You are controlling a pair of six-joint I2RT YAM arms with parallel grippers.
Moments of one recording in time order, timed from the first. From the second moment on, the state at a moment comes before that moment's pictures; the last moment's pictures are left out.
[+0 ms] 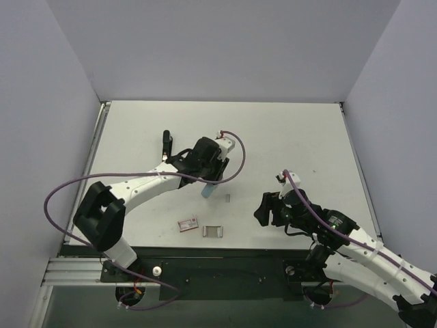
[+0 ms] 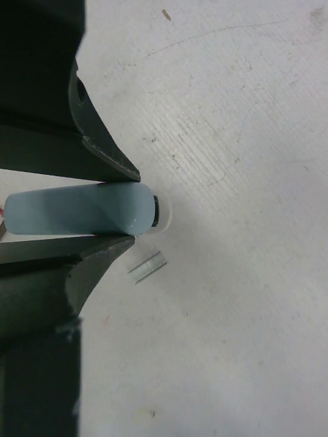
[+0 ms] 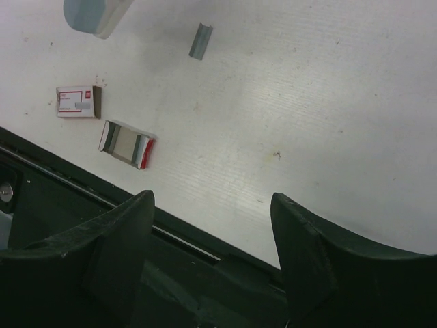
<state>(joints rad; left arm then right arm) -0.76 1.66 1.18 -0.33 -0.05 -0.12 0.85 0.67 0.57 -0.61 0.16 0.61</state>
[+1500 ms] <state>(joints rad) -1.00 0.94 0.65 0.24 0.72 -0.44 1.03 0.81 0.99 -0.75 -0.44 0.16</state>
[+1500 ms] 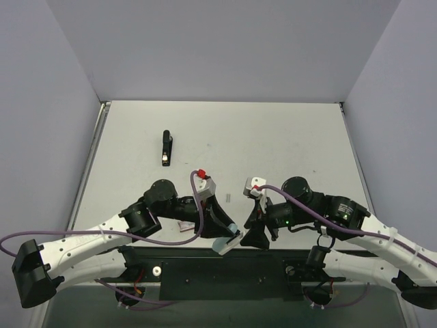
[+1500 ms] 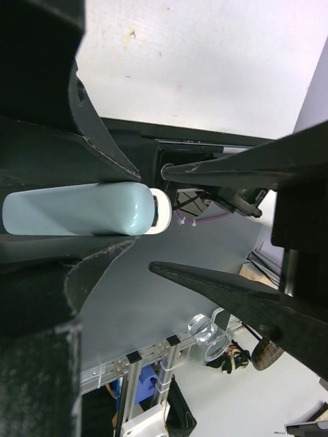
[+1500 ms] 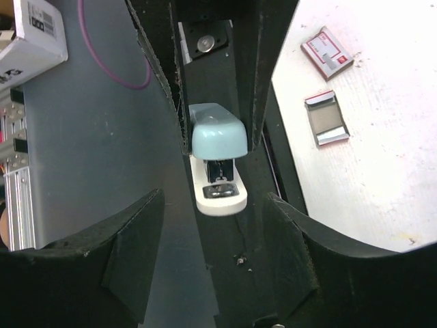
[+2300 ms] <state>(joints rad) -1.01 0.85 0.62 0.26 0.73 -0.45 1.18 0.90 1.00 -0.67 -0.36 0.13</state>
